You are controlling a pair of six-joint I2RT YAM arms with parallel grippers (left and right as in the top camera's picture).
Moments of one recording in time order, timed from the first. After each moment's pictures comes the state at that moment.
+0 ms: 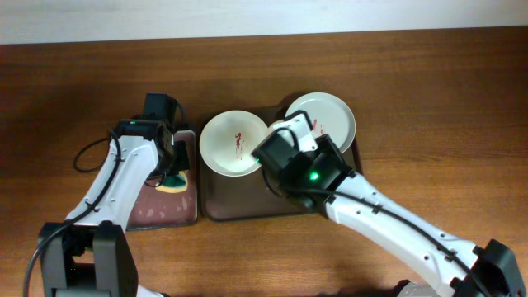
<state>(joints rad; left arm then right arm) -0.09 1.69 1.20 -0.93 -0.13 -0.28 0.81 1.55 1.24 -0.88 0.85 0.20</state>
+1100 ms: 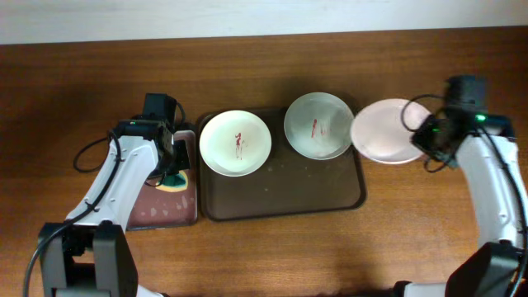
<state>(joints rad) -0.09 1.69 1.20 -0.92 -0.13 -0.28 -0.25 1.55 1.24 -0.91 0.09 0.49</state>
